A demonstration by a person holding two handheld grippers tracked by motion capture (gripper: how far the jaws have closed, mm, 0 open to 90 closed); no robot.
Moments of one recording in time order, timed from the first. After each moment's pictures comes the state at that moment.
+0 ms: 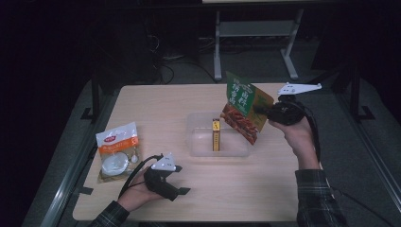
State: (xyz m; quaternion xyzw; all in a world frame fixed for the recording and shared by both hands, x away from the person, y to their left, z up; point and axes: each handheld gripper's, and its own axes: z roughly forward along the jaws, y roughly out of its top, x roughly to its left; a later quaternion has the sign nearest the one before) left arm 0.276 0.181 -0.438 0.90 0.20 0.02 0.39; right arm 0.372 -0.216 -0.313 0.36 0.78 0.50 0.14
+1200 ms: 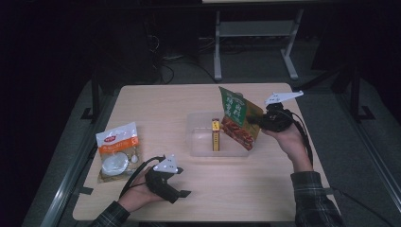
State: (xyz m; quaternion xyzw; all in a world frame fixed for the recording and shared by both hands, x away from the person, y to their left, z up) left arm 0.272 0.177 -0.437 0.91 0.19 0.02 0.38; right arm 0.381 -0.200 -0.347 0.35 0.81 0.44 0.12
